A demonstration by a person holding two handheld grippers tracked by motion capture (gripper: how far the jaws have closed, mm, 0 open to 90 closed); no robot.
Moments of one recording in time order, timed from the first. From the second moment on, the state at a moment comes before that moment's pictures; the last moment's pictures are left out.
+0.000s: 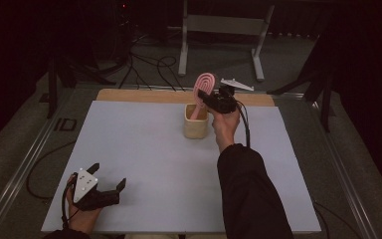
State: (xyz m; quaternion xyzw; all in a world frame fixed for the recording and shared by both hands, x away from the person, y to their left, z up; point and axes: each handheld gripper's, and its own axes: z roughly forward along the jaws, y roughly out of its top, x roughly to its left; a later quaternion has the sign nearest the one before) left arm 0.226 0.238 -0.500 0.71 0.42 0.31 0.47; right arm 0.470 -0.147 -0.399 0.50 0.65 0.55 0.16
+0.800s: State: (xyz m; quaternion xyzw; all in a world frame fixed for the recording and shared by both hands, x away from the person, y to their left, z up) left arm 0.226 0.238 -0.500 0.71 0.42 0.31 0.47; right arm 0.471 -0.142 -0.411 0.50 0.65 0.55 0.15
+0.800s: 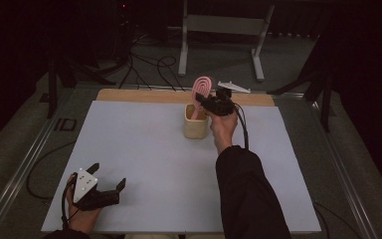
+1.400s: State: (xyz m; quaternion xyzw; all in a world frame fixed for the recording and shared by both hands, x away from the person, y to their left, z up) left arm 0.226 0.239 -0.500 0.71 0.42 0.31 0.47; right arm 0.475 -0.141 -0.419 0.50 0.65 0.55 0.15
